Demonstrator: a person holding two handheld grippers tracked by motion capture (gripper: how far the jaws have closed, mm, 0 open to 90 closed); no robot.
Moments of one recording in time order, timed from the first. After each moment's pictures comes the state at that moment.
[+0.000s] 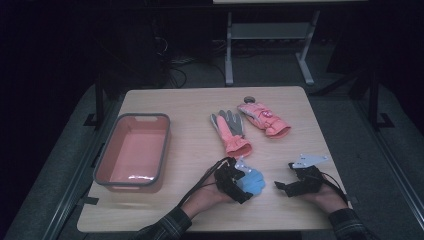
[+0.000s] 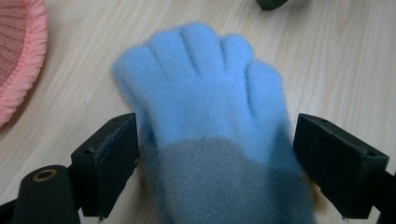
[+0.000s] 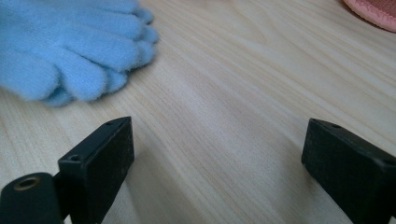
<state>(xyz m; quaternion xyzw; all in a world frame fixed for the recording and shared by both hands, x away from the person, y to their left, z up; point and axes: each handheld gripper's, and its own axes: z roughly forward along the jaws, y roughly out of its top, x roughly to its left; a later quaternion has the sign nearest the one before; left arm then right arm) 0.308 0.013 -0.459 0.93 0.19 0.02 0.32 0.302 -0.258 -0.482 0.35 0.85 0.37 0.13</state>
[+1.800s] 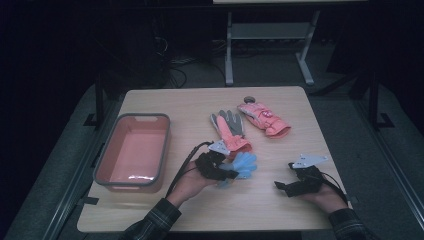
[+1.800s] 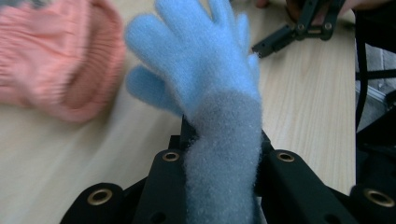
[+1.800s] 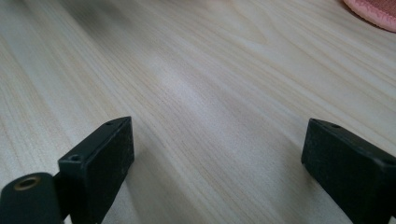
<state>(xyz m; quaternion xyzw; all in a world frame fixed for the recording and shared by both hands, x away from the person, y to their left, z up) 0.332 0.070 -0.416 0.89 0.23 -0.03 0.39 0.302 -0.258 -0.482 0.35 0.85 0.37 0.13</state>
